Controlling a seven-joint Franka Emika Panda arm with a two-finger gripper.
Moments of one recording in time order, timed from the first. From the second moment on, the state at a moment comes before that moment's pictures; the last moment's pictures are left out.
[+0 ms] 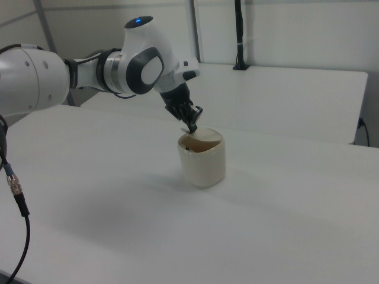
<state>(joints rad) -0.13 0.36 0.01 -1.54 -0.13 2.20 0.12</state>
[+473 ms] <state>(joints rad) -0.12 0.39 0.01 -1.56 -0.13 2.20 0.12</state>
